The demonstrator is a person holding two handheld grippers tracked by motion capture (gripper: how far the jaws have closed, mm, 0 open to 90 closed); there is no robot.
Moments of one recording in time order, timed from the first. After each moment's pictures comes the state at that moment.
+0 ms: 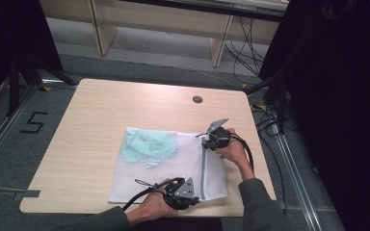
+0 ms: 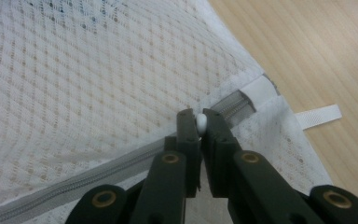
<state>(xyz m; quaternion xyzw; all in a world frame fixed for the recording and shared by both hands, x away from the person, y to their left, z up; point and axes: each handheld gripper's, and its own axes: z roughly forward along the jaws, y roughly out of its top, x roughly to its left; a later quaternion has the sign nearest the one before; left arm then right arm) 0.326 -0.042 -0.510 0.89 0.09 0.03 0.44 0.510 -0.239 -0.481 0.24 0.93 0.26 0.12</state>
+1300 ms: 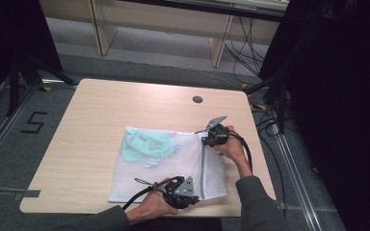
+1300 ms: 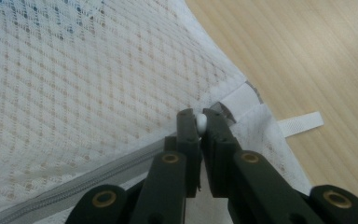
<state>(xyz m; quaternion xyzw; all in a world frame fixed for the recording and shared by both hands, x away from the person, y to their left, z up) 0.329 -0.041 -0.508 0.89 0.10 0.03 0.44 0.521 -0.236 -0.481 0.25 0.92 0.25 0.14</state>
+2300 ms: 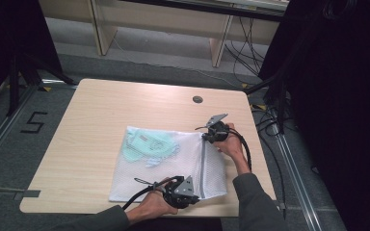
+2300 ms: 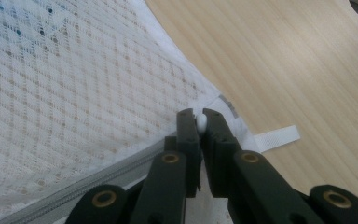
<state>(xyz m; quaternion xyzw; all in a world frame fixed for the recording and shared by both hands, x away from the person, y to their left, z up) 0.328 -0.041 -0.508 0.89 0.10 0.02 0.44 0.533 -0.237 -0.484 0.27 0.91 0.26 0.17</state>
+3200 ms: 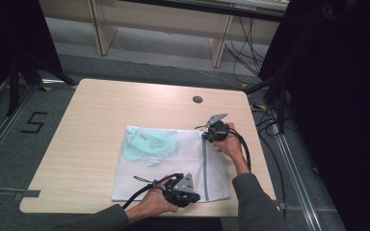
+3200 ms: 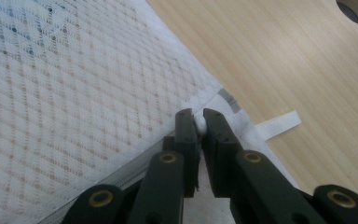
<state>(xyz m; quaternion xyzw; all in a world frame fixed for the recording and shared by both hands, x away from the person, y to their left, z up) 0.332 -0.041 -0.506 0.88 0.11 0.01 0.46 0.534 -0.237 -0.485 0.28 0.90 0.26 0.18</state>
